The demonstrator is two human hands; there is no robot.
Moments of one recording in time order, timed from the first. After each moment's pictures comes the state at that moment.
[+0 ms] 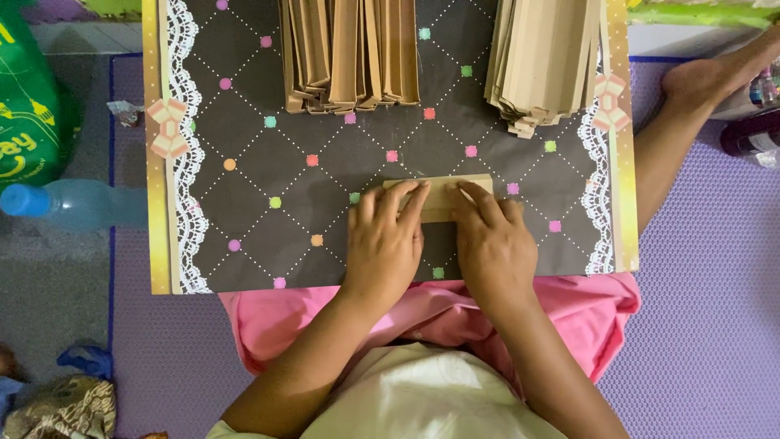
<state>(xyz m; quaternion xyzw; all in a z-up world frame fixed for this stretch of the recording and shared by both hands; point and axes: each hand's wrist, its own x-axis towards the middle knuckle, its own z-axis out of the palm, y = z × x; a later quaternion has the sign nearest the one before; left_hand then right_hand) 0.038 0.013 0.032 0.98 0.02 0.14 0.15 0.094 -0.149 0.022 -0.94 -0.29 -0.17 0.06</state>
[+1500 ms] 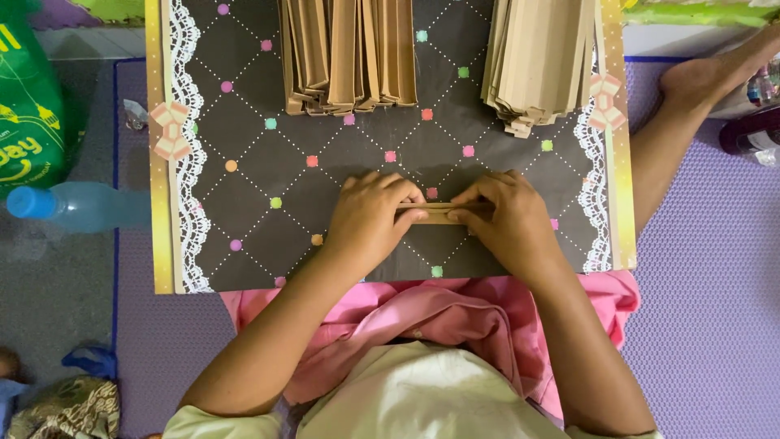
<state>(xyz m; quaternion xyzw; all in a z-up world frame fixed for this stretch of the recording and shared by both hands) 0.069 0.051 0.027 0.97 -0.03 0.02 0.25 0.139 -0.161 0.044 -0.91 -0.28 0.08 0.30</state>
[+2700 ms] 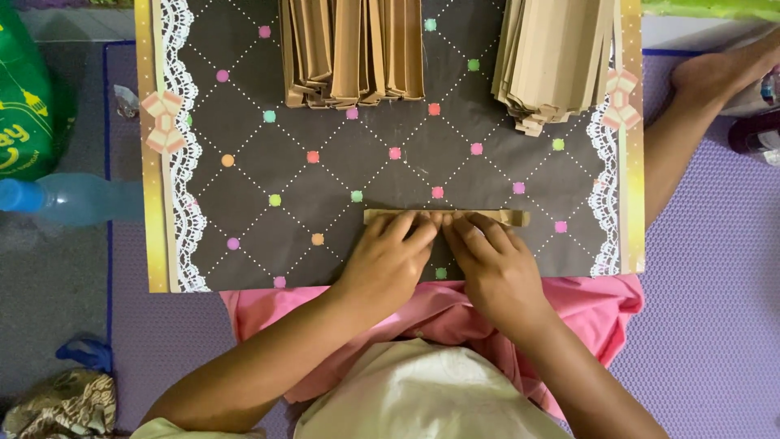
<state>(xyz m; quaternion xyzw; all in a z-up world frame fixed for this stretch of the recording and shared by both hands) 0.027 0.025 0.025 0.96 -0.22 0.18 0.06 0.085 -0.181 0.002 -0.85 -0.49 -0.16 0.10</state>
